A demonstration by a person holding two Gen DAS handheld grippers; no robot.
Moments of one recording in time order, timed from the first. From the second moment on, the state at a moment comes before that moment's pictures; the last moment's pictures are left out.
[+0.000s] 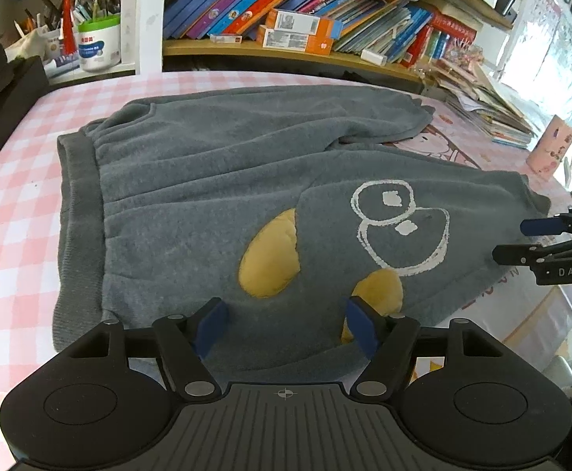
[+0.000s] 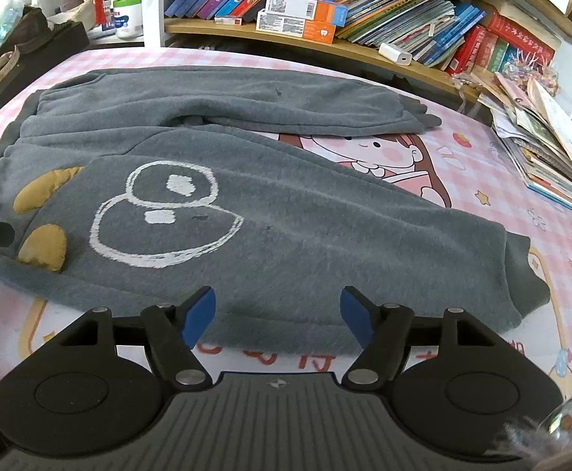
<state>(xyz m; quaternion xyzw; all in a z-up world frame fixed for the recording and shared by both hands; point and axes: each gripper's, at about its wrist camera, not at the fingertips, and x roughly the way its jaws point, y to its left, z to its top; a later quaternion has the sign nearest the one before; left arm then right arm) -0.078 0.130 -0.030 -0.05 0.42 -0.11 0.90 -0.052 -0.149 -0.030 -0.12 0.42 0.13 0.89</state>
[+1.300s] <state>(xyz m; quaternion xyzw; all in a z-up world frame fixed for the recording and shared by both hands) 0.163 0.159 -0.020 0.04 0.42 -0.01 0.91 0.307 -0.218 -0.011 -0.15 0.35 0.30 0.87</state>
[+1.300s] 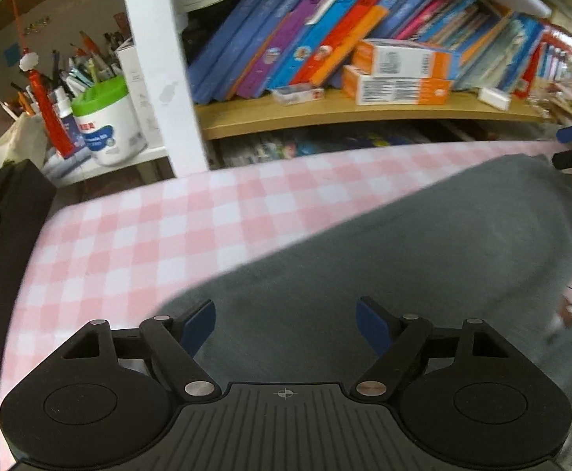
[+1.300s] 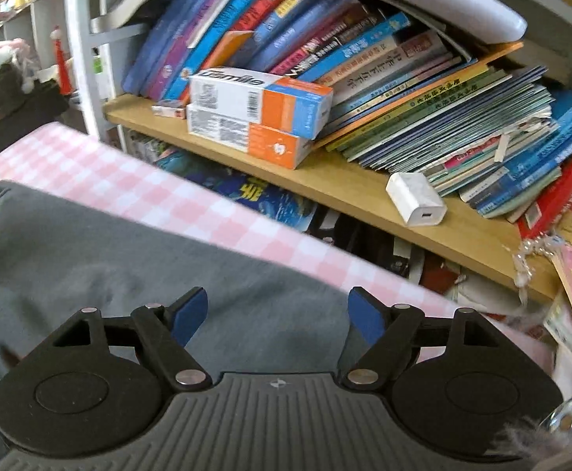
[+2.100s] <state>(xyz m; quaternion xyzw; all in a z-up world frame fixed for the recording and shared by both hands) 0.202 0.200 -0.048 0.01 0.43 -0.02 0.90 0.363 -0.205 -0.064 -0.17 0.40 0.33 0.84</state>
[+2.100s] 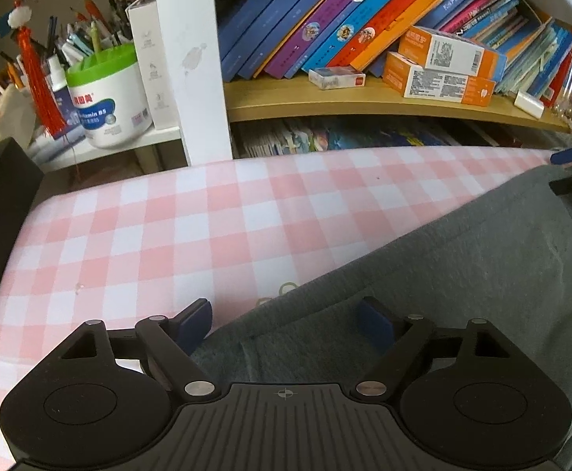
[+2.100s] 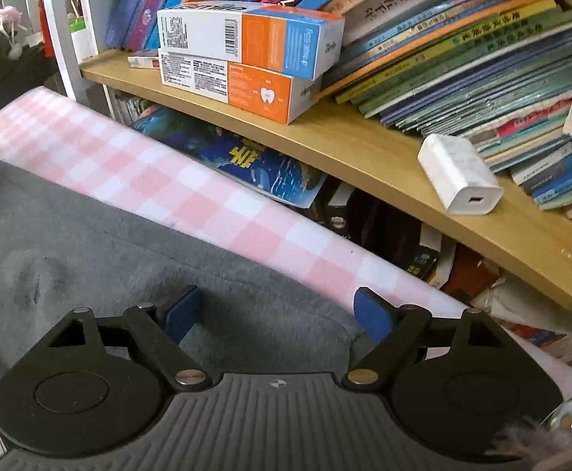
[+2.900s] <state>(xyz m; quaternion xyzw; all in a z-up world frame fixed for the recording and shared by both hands) 0.211 0.198 -0.042 0.00 0.46 -0.07 0.88 0.370 -0.210 -0.058 -0.14 0.43 0.36 0.82</state>
